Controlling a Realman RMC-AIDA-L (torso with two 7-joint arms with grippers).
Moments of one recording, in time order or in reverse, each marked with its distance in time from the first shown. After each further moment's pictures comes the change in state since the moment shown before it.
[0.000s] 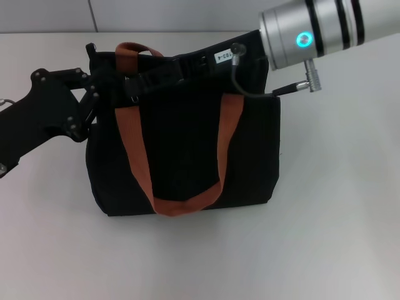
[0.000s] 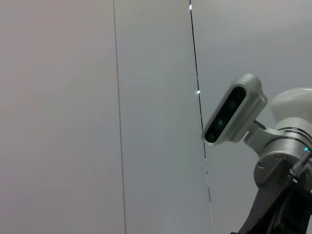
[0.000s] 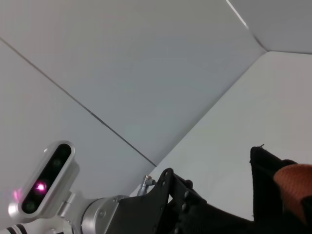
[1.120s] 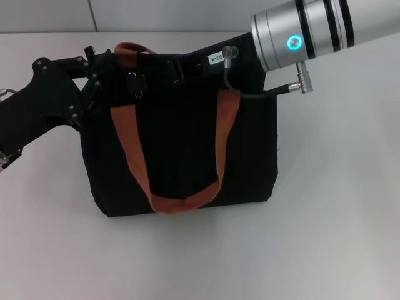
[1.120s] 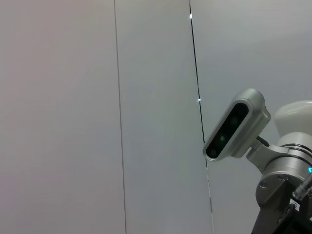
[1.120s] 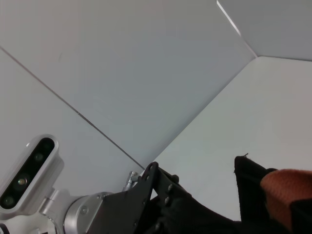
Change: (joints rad) left arm -0.024 0.001 -0.009 -0.007 -0.014 0.005 -0.014; right arm 0.005 0.005 -0.025 0.015 0.007 0.054 -0.025
